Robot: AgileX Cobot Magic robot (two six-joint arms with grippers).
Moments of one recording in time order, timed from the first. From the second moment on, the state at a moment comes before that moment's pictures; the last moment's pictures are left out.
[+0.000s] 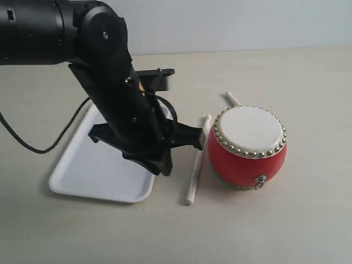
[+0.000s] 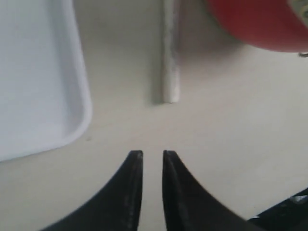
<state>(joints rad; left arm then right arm) -0.79 1.81 -1.26 -0.30 0.93 -0.27 0.11 0.01 0.00 -0.10 0.11 0.28</state>
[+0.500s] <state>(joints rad) -0.88 1.88 -1.28 -0.27 0.79 -0.36 0.11 0.01 0.00 -0.10 0.11 0.28</state>
